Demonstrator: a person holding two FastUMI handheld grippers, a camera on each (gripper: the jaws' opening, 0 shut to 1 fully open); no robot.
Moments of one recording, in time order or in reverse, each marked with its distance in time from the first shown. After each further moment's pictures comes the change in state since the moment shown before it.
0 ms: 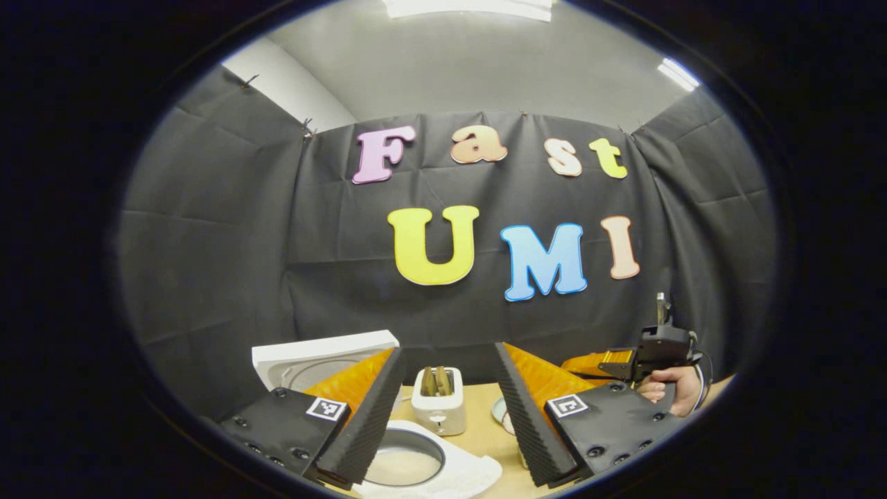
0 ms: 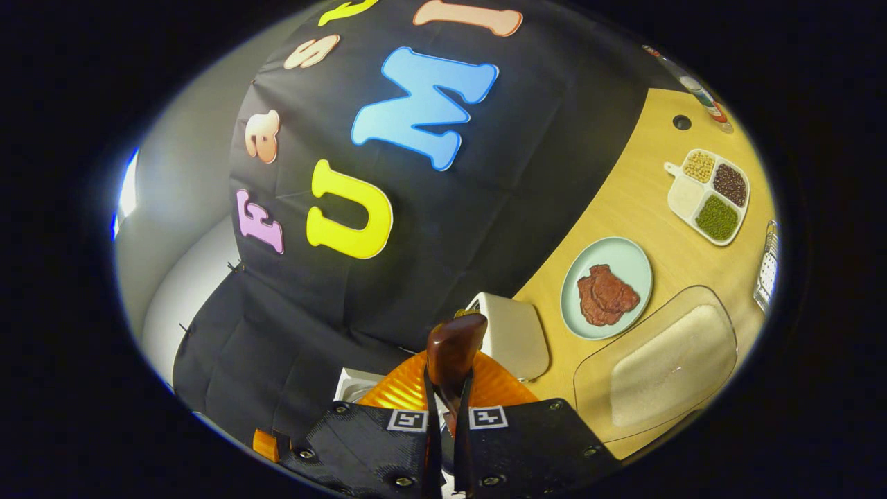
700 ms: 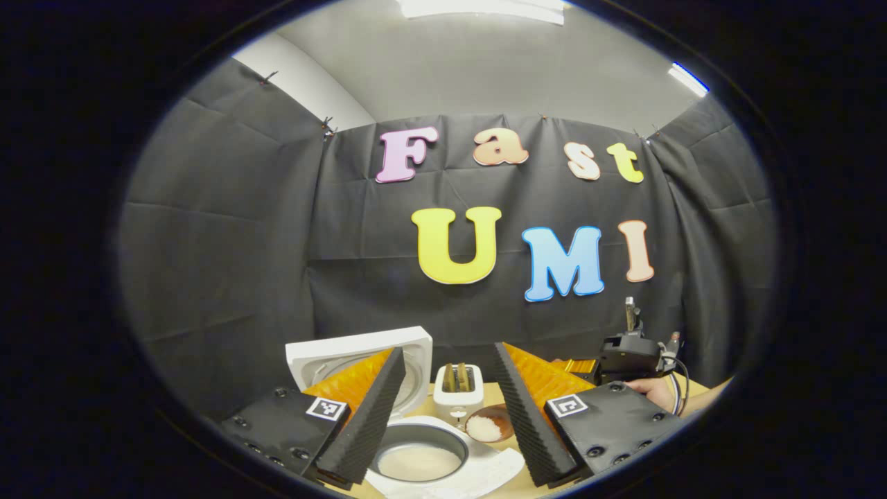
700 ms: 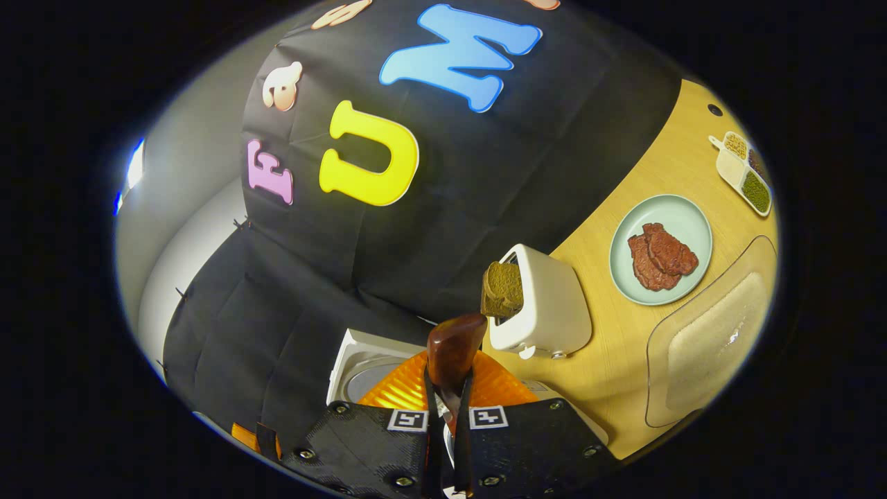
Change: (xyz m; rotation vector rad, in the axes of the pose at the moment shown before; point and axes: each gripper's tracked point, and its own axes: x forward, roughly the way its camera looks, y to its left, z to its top) left arm -0.017 0.049 0.000 -0.010 -0.005 0.074; right arm 0.061 0.042 -0.084 -0.090 0.141 0.041
